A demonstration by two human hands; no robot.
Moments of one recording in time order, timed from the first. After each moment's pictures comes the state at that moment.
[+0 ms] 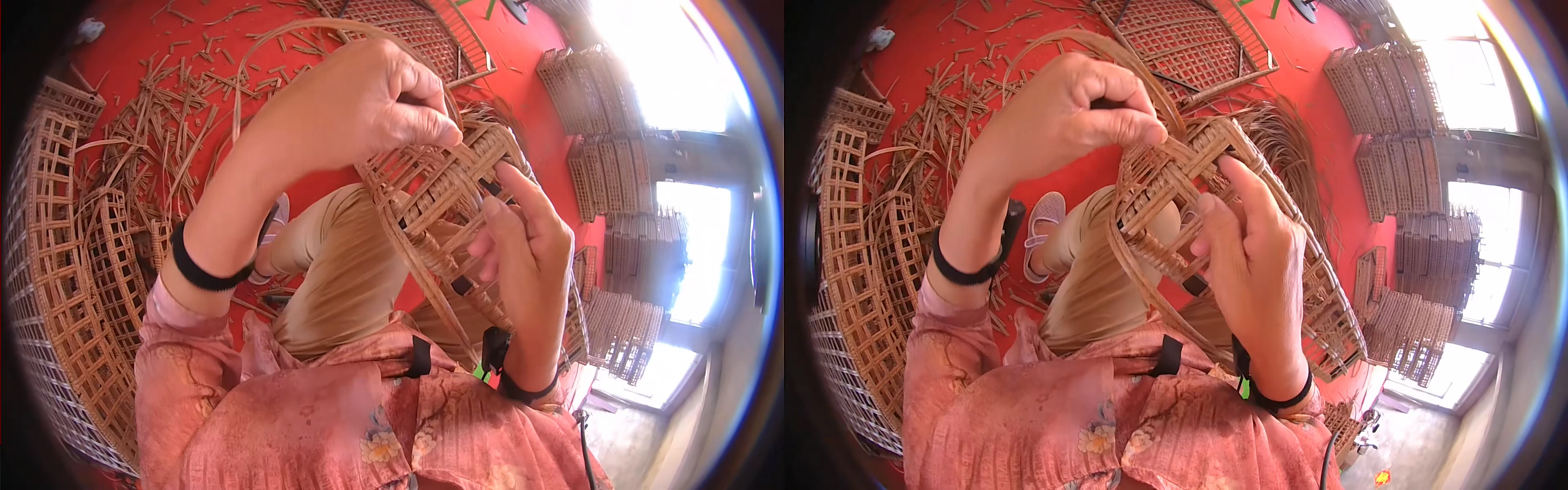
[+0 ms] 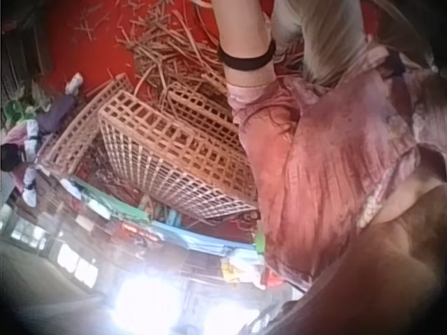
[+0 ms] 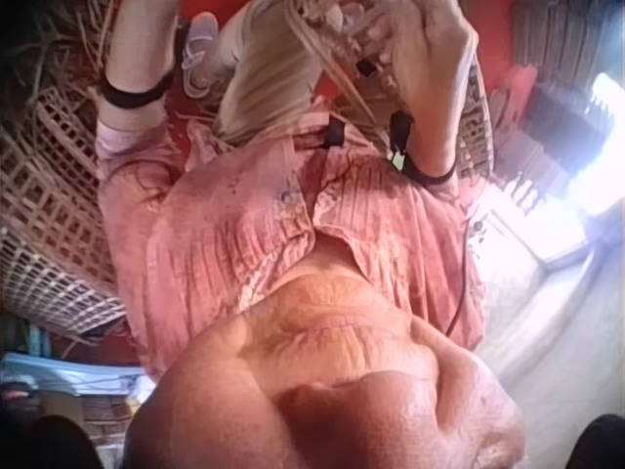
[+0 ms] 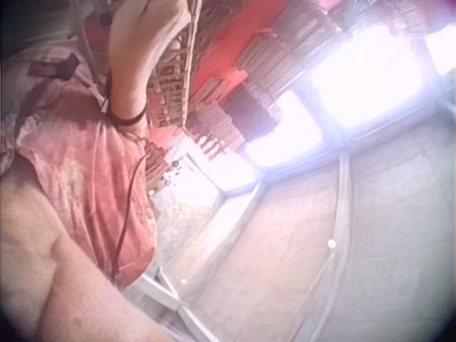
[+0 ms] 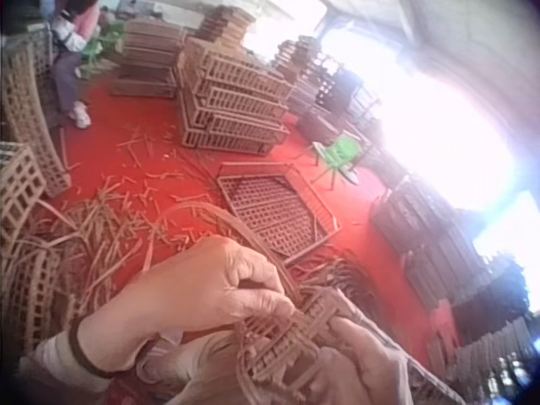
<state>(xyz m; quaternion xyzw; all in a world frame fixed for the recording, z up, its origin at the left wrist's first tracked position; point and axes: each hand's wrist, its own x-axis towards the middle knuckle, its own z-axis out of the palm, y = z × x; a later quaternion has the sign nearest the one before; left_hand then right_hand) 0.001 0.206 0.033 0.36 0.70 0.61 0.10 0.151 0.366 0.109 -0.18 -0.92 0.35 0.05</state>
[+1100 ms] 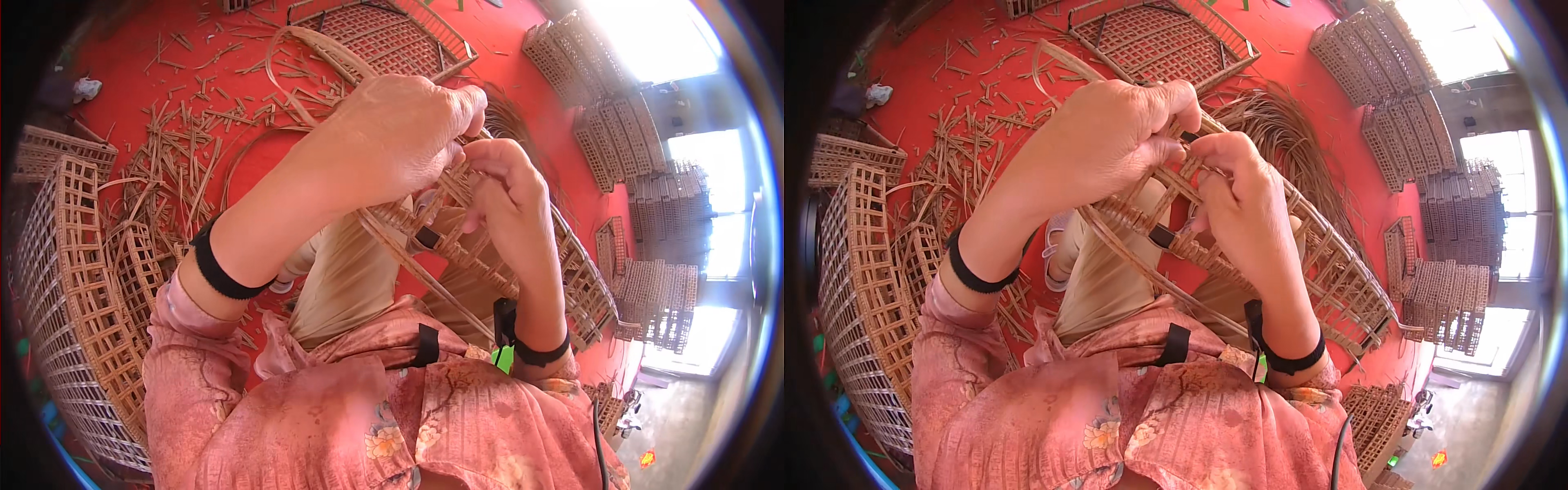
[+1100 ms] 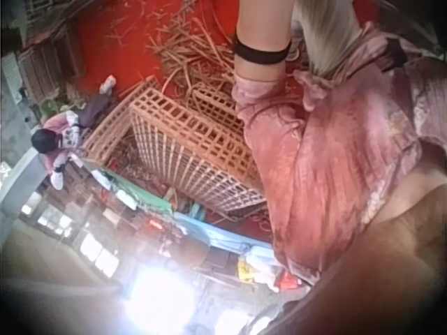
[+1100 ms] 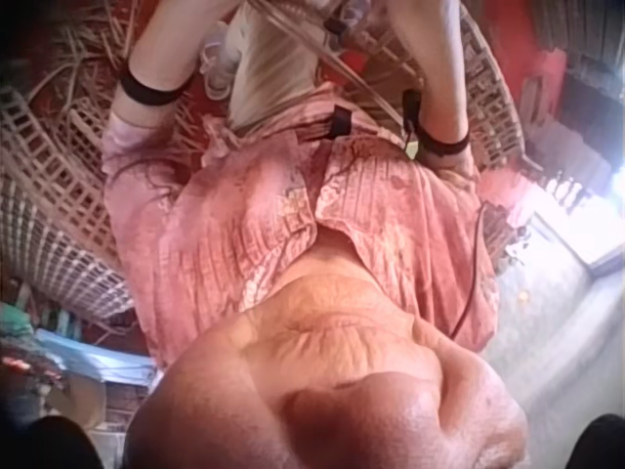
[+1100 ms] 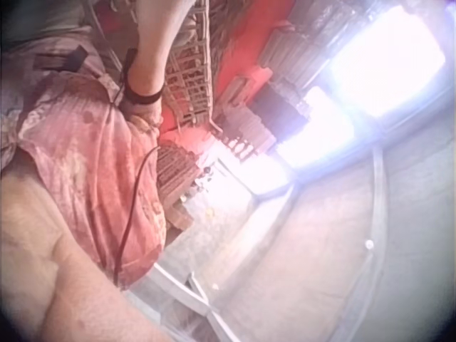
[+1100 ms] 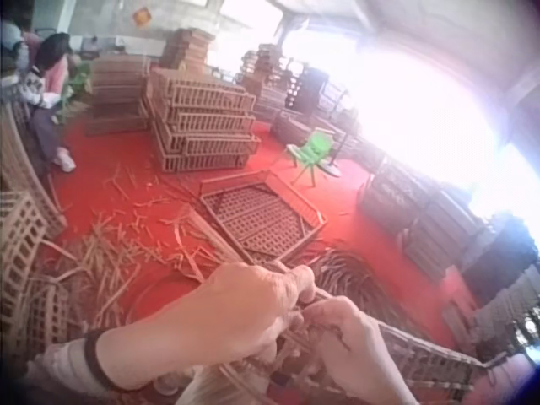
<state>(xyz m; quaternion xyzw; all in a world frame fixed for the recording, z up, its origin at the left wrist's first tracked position) 0.058 0.253 0.077 0.48 0.75 0.45 -0.05 0.173 0.412 0.099 -0.12 -0.90 0.42 0.05</state>
